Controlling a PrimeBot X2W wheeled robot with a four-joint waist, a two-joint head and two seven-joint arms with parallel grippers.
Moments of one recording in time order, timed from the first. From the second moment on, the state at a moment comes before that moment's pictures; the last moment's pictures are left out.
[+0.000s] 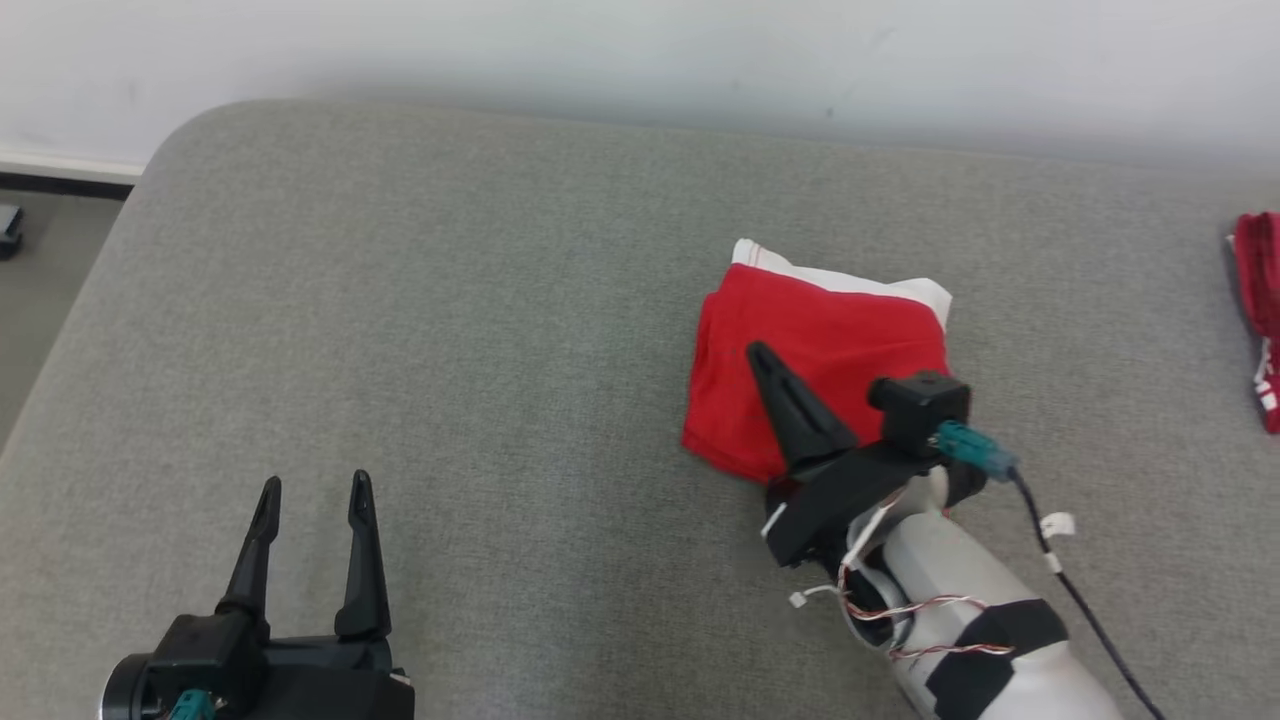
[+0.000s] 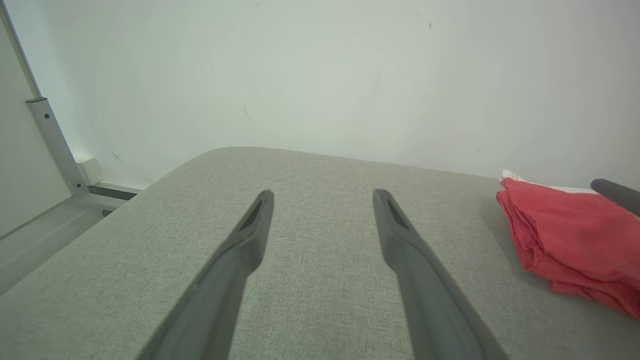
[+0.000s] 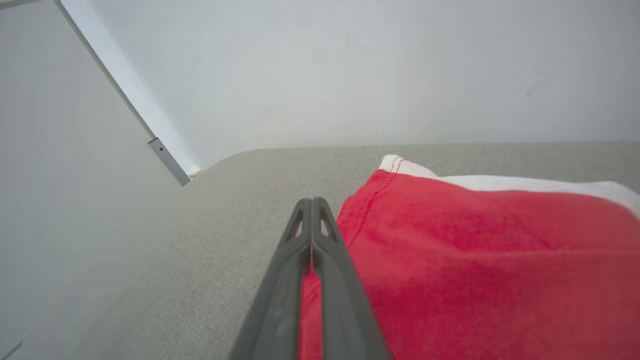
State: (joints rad) left arm -0.10 0.05 -0.01 0.12 -0.19 -0.08 -0.26; right arm -0.62 -0.13 0.48 0.70 0.53 0.13 -0.26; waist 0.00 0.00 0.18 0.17
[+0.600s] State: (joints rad) left arm -0.04 0.05 0.07 0.12 -0.14 -0.10 -0.26; right arm -0.37 -0.26 0.23 0.38 0.47 0.13 -0.26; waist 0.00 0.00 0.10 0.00
